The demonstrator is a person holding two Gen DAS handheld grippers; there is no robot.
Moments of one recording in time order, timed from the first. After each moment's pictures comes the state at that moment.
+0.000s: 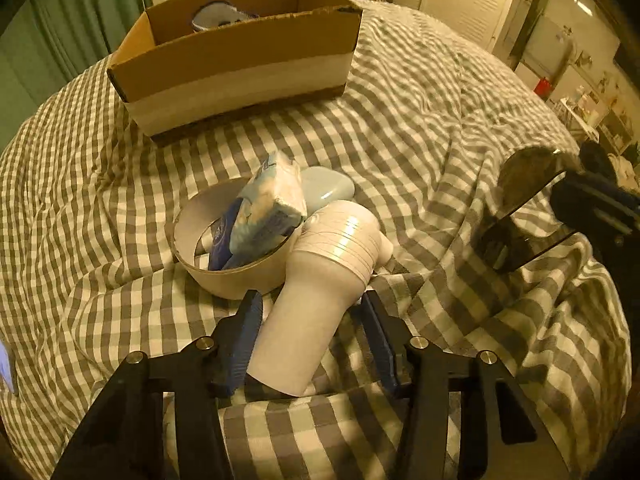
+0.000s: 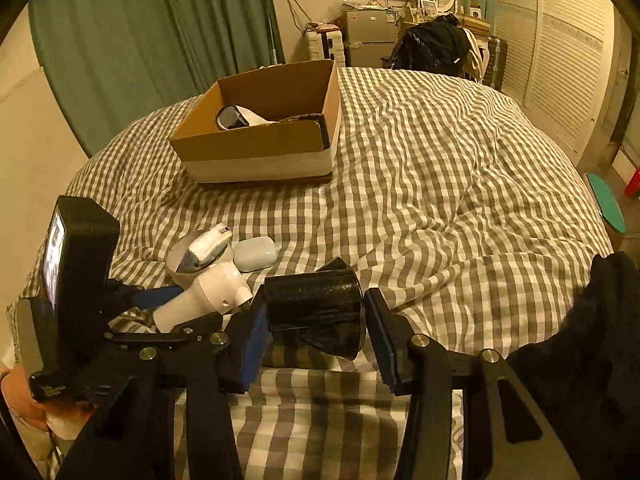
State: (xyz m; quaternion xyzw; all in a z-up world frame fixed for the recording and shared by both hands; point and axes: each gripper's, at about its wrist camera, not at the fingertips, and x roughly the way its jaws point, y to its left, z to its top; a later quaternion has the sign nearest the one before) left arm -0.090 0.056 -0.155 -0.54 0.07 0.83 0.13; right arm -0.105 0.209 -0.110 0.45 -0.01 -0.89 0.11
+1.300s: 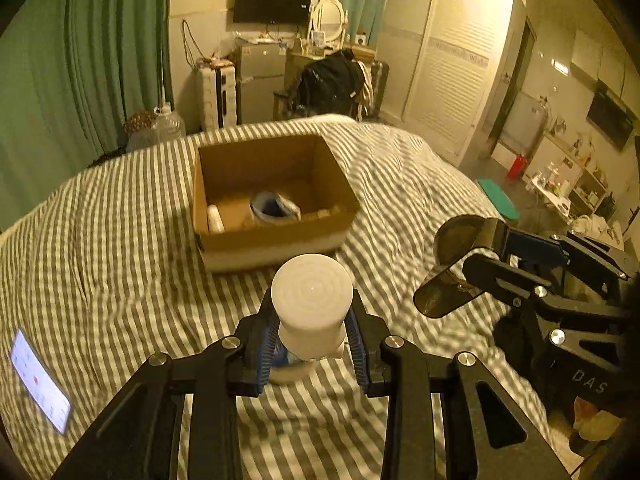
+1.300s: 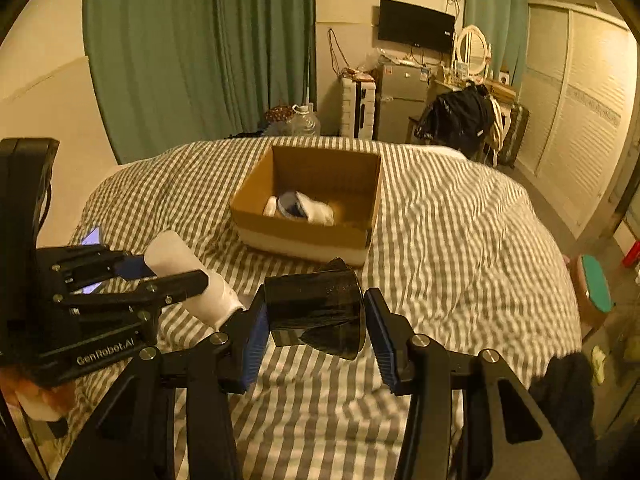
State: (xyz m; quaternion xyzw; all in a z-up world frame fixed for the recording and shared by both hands) left arm -0.100 0.006 0.002 -0.40 0.01 0.90 0.15; right arm -0.104 0.162 0.000 0.37 0.06 -0.92 0.15
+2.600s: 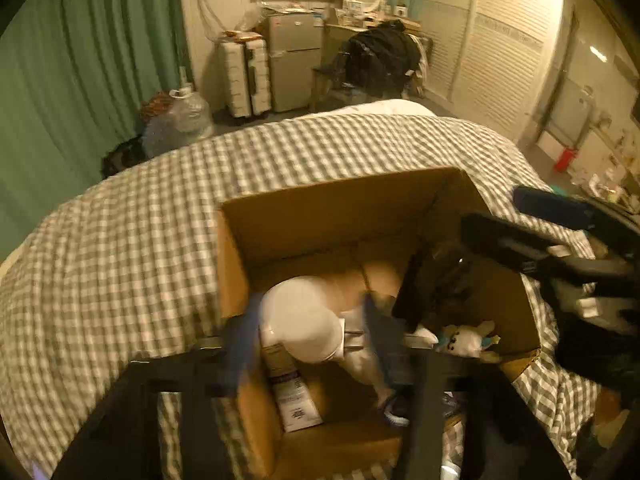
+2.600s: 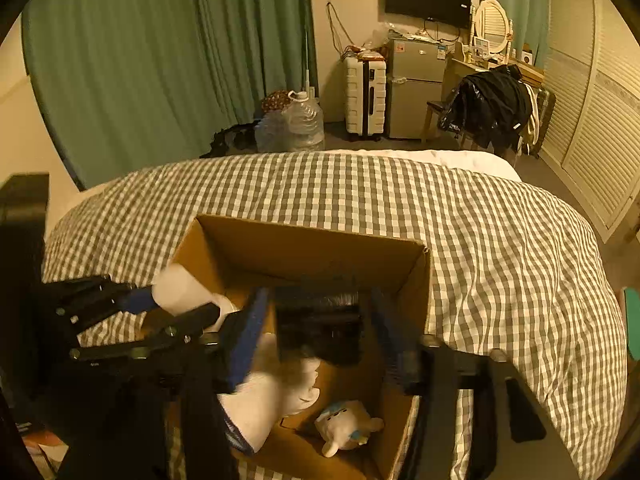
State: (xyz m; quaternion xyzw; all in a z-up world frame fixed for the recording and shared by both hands) left arm -0.338 -0.015 -0.072 -0.45 0.04 0.89 0.08; right arm -0.397 0.108 -0.055 0.40 0.03 -0.90 0.16
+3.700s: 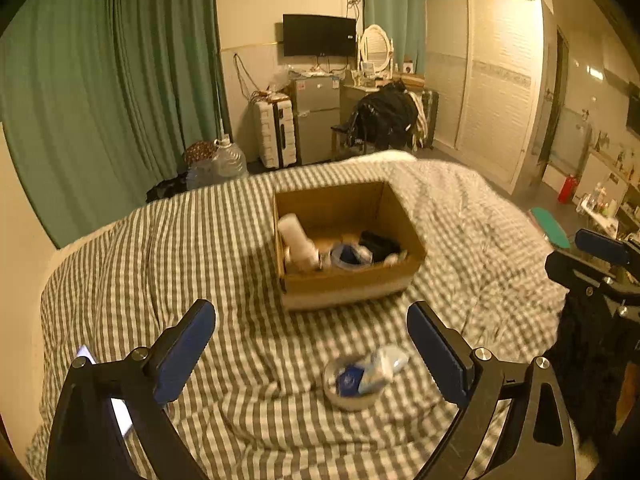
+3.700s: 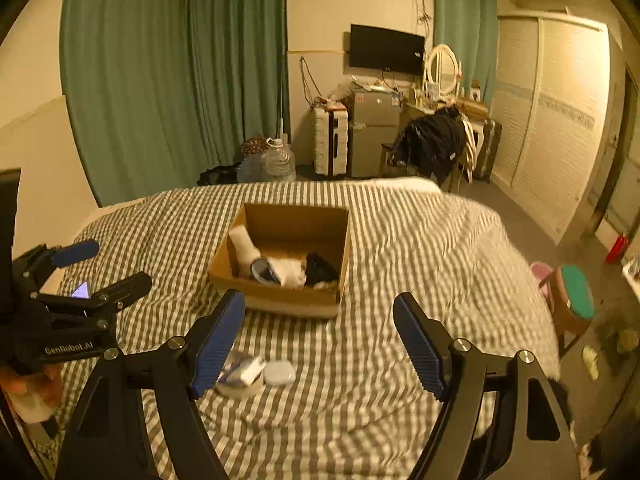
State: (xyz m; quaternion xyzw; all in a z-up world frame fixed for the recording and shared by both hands) left arm -0.086 -0.017 0.026 -0.35 0.04 0.93 0.04; right arm -0.120 0.169 0.044 0.33 0.03 -0.94 0.11
